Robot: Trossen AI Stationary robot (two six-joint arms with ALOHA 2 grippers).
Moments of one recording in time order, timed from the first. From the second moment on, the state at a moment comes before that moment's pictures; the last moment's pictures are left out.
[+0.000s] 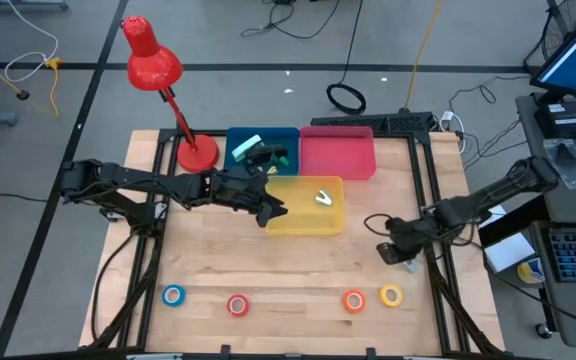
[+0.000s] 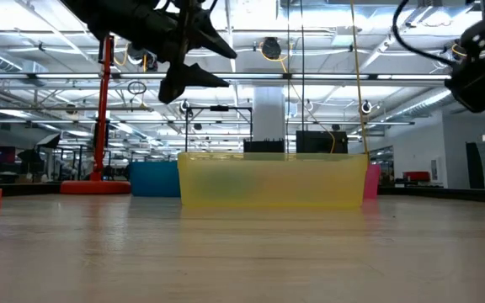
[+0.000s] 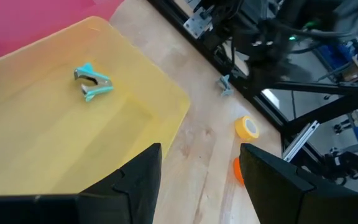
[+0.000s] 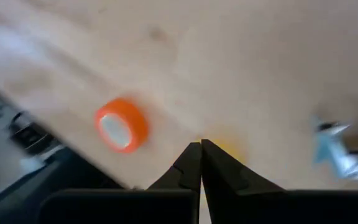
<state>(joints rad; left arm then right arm) 0.08 1.39 0.84 0.11 0.10 -0.71 0.42 0.83 0.50 -0.69 -0.21 1.70</state>
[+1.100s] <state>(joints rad) 0.08 1.39 0.84 0.09 -0.01 -0.68 0.56 0.82 0.50 -0.62 -0.29 1.61</state>
